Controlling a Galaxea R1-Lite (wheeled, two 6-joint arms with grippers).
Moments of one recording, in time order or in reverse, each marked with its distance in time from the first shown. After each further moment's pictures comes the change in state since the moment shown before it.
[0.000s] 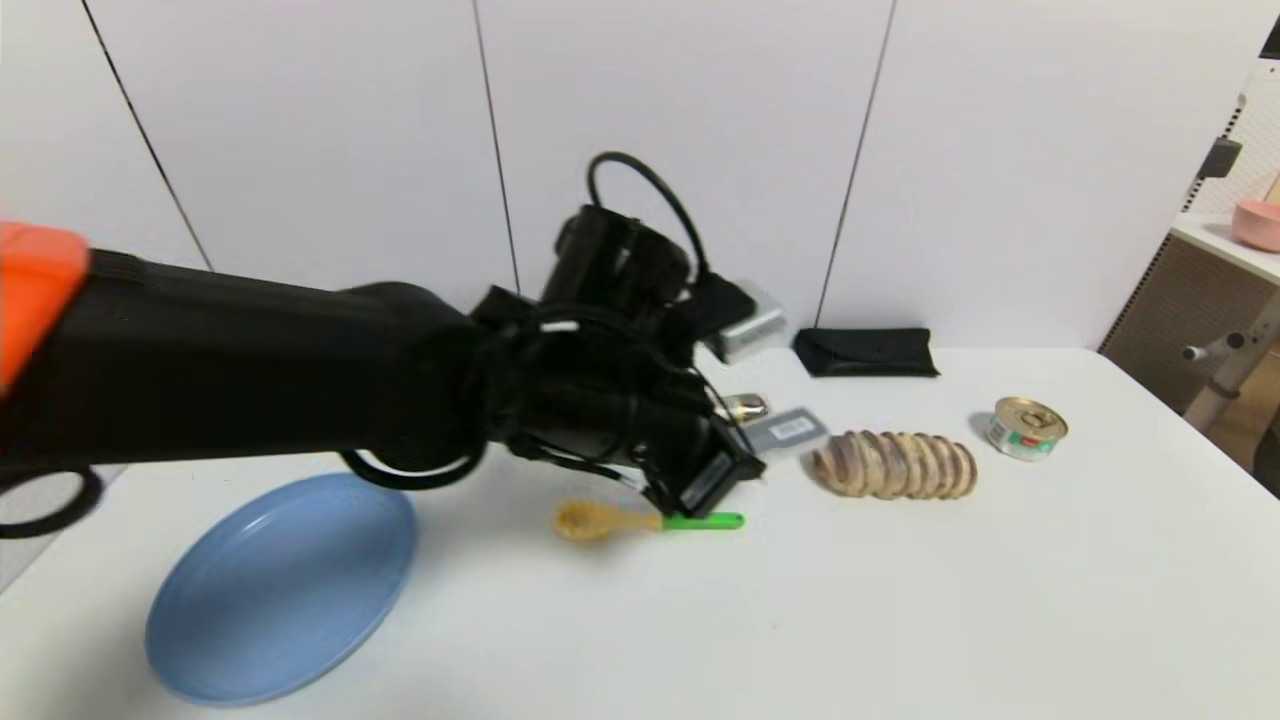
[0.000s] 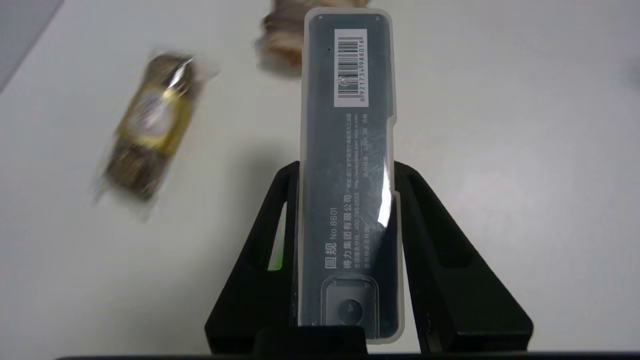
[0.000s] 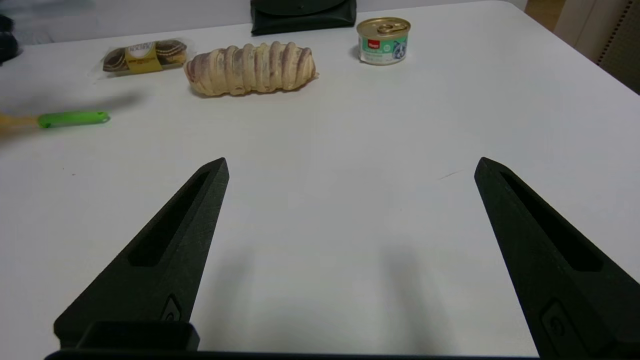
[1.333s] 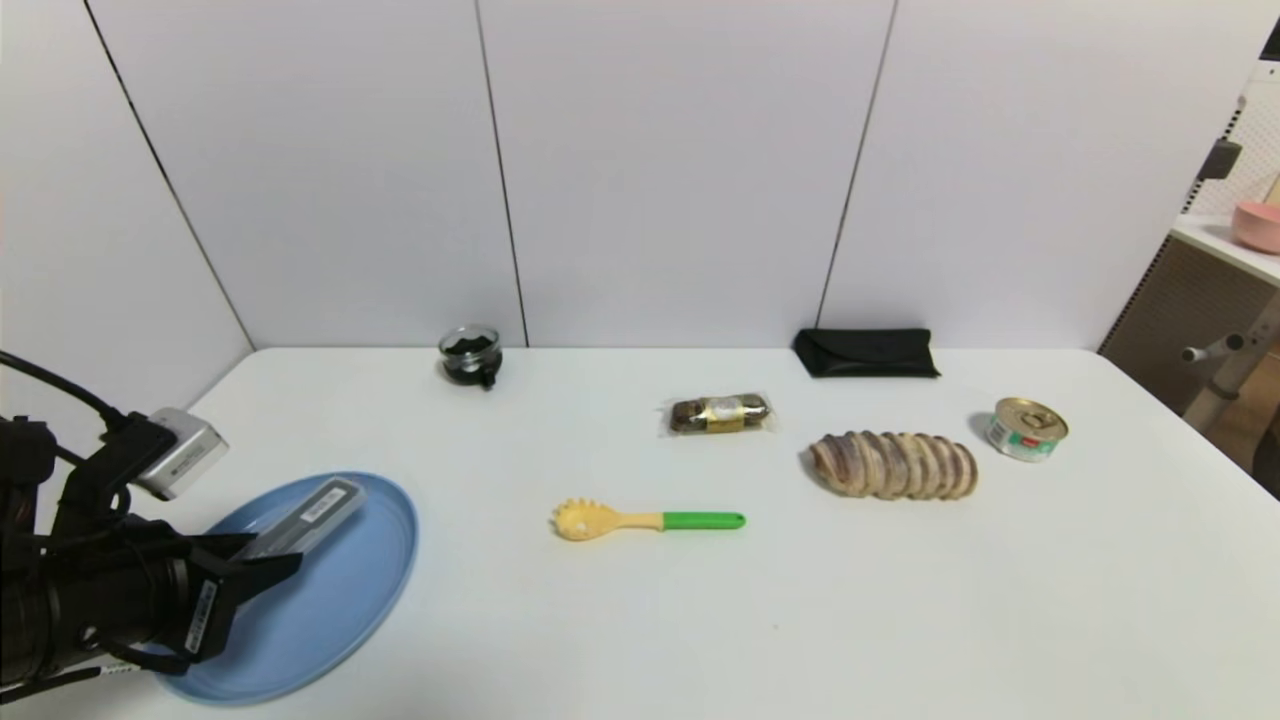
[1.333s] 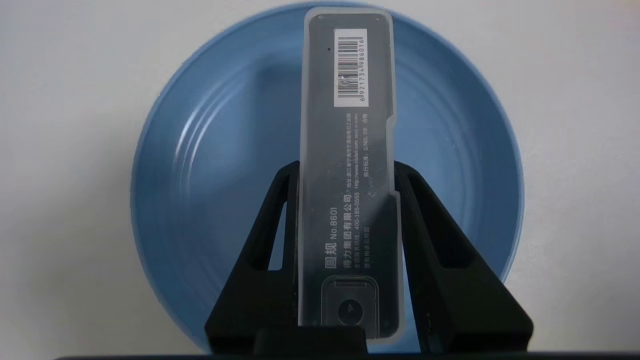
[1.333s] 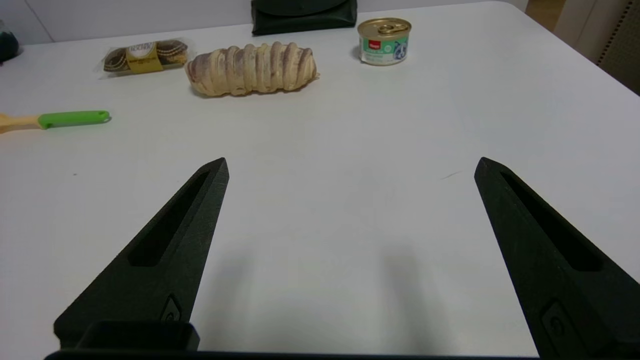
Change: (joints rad) left arm 0.792 -0.643 0.986 -0.271 -0.007 -0.010; right arm 0.000 0.000 0.000 0.000 0.000 0.000
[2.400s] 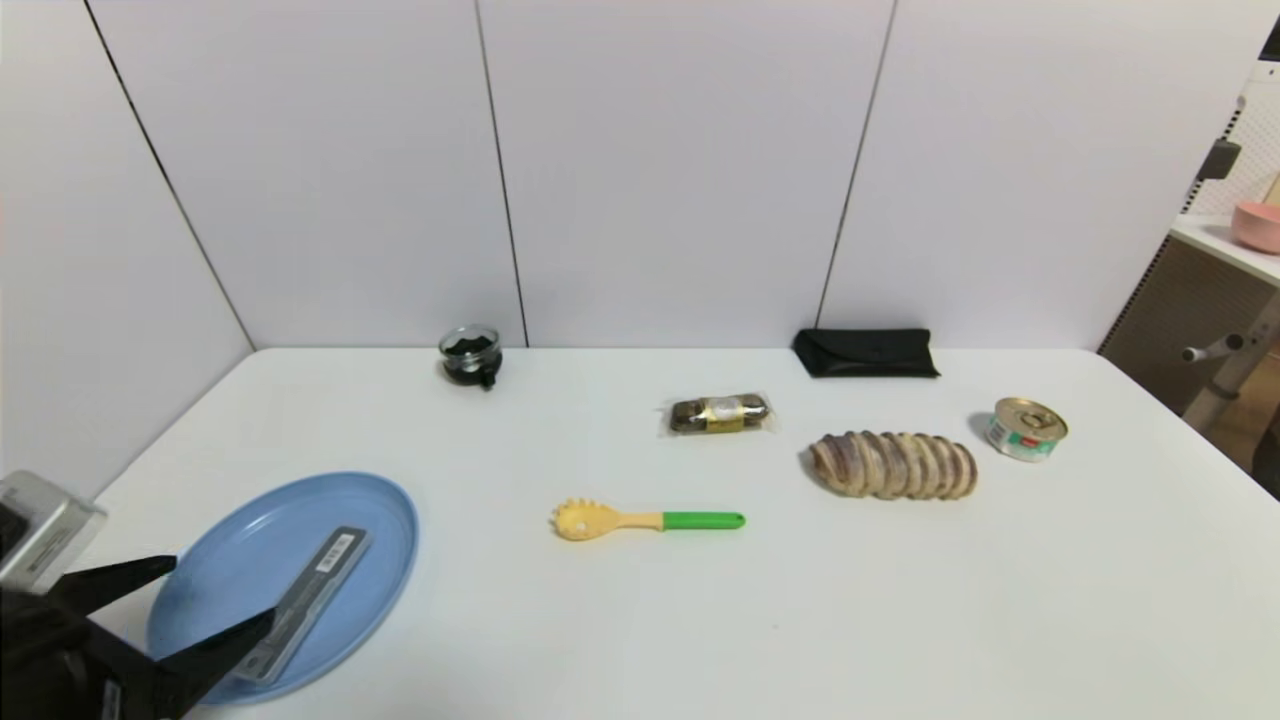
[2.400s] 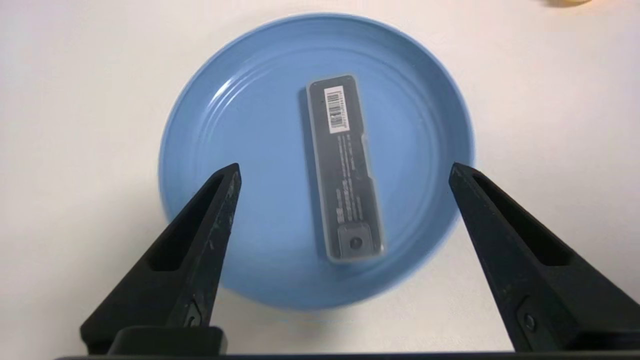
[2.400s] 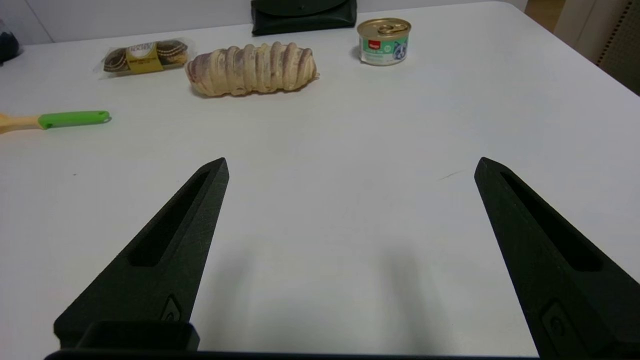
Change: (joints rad) left arm 0.007 -0.350 0.167 -0.031 0.000 -0.001; right arm 0.000 0.000 0.000 0.000 0.000 0.000
